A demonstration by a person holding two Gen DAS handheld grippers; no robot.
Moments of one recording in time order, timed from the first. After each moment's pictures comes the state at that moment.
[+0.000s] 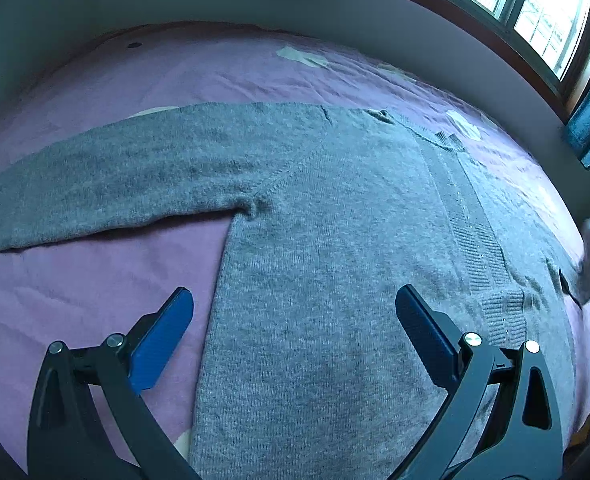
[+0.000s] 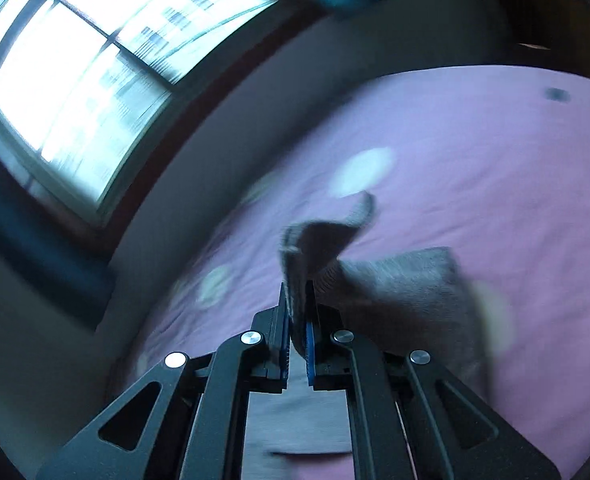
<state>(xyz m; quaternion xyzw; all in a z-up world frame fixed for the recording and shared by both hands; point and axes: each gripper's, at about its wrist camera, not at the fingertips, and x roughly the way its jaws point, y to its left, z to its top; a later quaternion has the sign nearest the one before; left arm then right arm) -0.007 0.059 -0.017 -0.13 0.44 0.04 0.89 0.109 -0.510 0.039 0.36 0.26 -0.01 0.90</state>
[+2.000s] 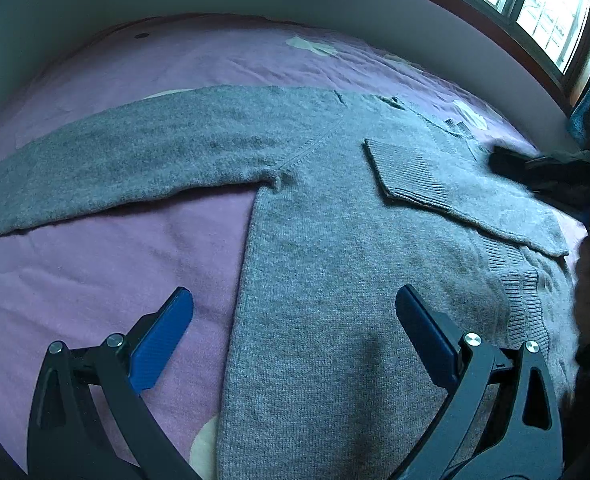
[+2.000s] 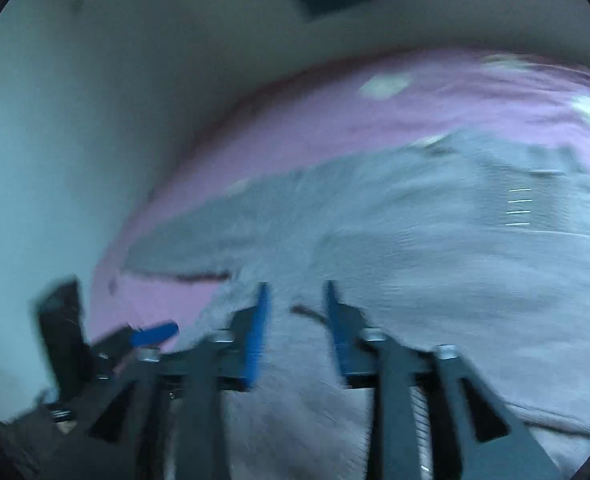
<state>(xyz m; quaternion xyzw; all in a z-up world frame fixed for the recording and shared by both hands) -0.020 0.072 -0.030 -0.12 0.45 0.04 0.89 0.112 -0.171 0.001 0.11 0.41 0.38 0.82</state>
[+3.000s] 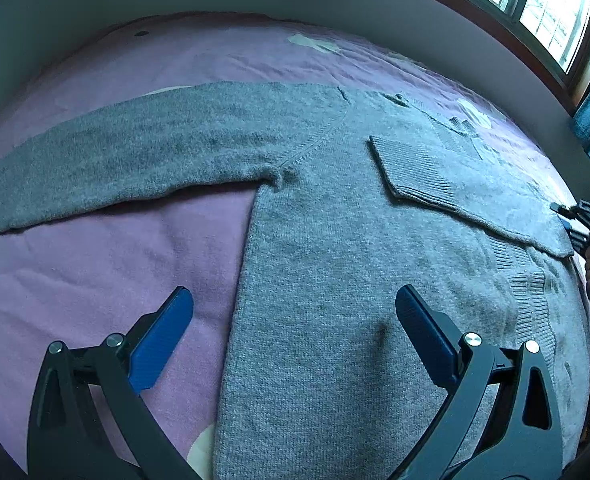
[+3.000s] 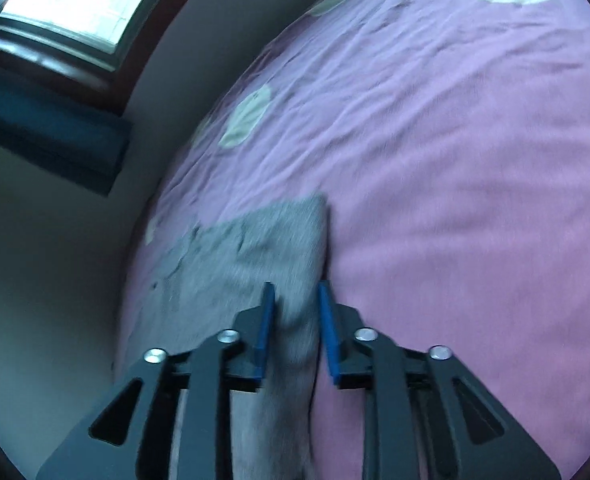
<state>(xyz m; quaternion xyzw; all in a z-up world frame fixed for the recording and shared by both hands) -0.016 0.070 -0.037 -0.12 0.45 0.05 0.88 0.170 -0.465 -0.078 0.33 0.45 0.17 0.81</state>
